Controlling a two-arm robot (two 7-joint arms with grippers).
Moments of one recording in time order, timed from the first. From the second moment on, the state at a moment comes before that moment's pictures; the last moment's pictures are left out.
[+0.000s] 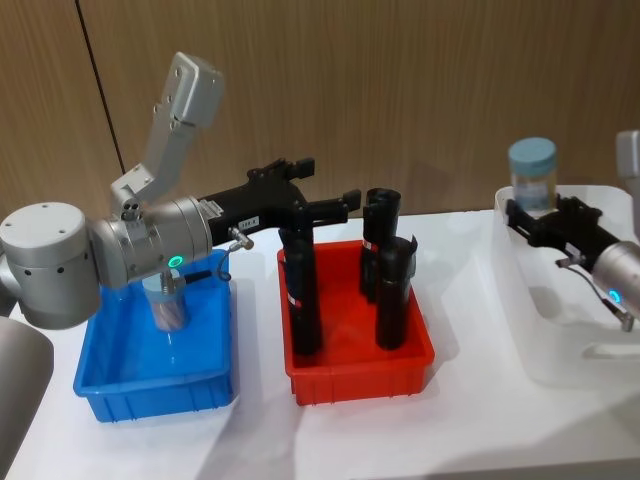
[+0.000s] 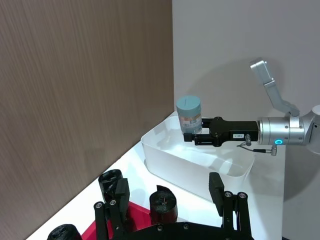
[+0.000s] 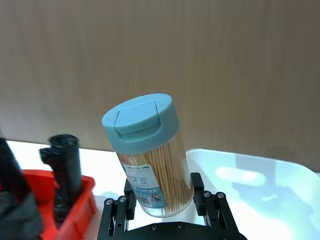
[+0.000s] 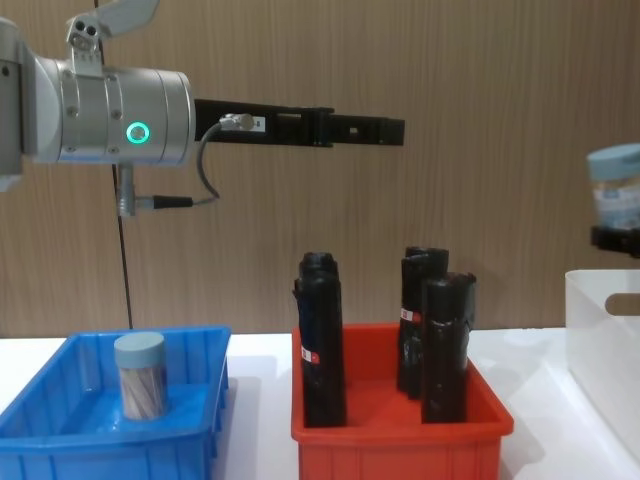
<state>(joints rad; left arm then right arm) -0.71 0.26 0.33 -1.23 -0.36 0.30 -0.78 0.55 0.27 -0.14 -1.07 0.28 0.10 0.28</state>
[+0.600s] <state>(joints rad) -0.71 0.26 0.33 -1.23 -0.36 0.30 -0.78 0.58 0.29 -0.10 -0.98 0.30 0.13 0.25</state>
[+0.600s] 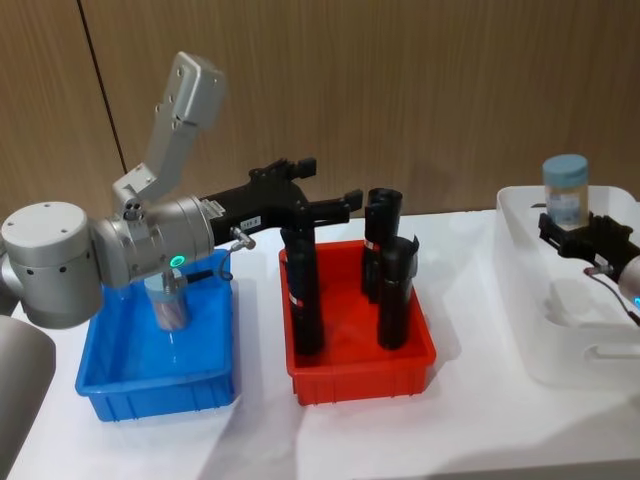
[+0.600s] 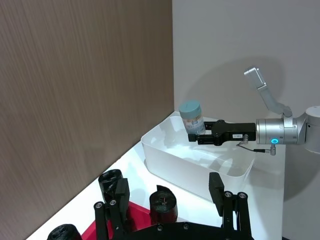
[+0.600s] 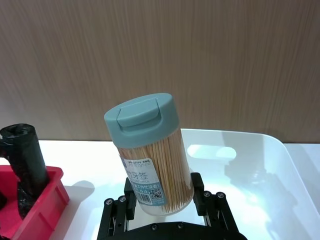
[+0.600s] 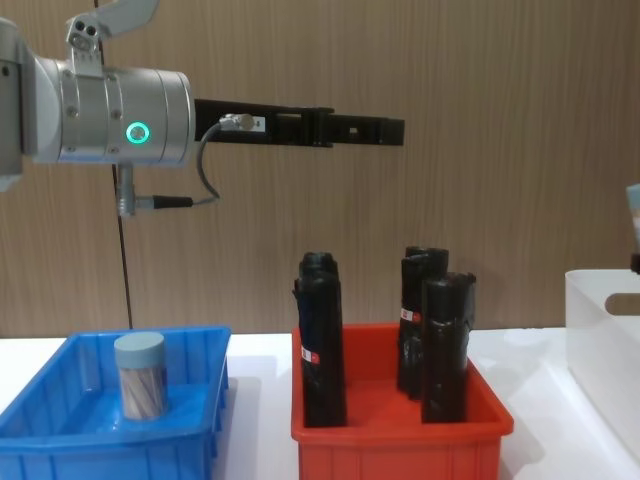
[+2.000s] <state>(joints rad) -0.71 0.26 0.33 -1.23 -0.36 0.30 -0.78 0.59 0.29 -0.09 -0.94 0.32 0.12 0.25</state>
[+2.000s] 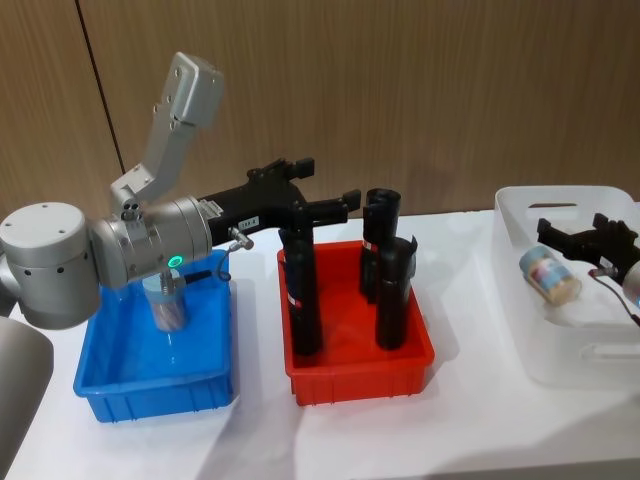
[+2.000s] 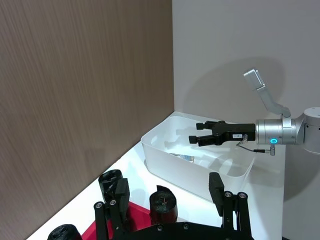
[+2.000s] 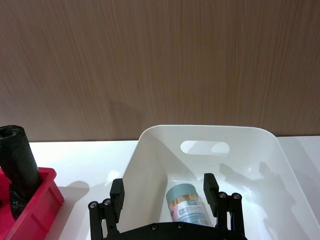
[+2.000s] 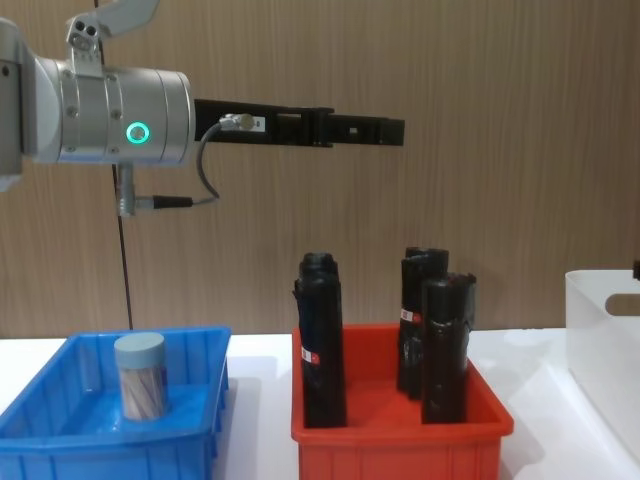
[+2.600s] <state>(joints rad) -0.71 0.26 0.33 -1.23 -0.36 0.30 -0.78 0.58 0.29 -0.09 -0.95 0.32 0.12 0.26</state>
